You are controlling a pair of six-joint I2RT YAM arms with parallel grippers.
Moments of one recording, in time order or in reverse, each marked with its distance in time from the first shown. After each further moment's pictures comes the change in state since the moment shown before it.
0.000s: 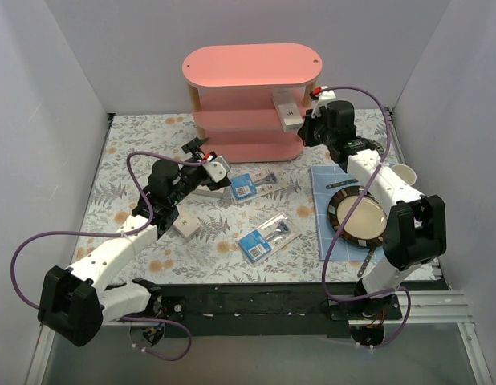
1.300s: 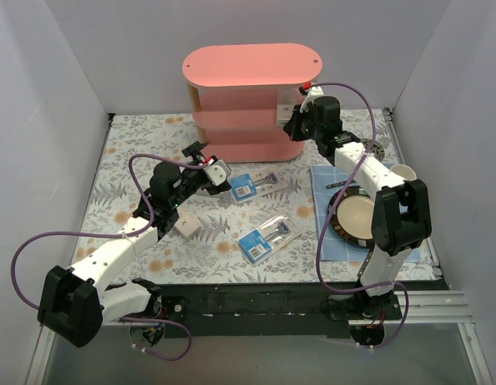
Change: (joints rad) left arm 0.000 -0.007 -0.038 -0.007 -0.001 0.005; right arm 0.040 0.149 0.106 0.070 -0.048 0.116
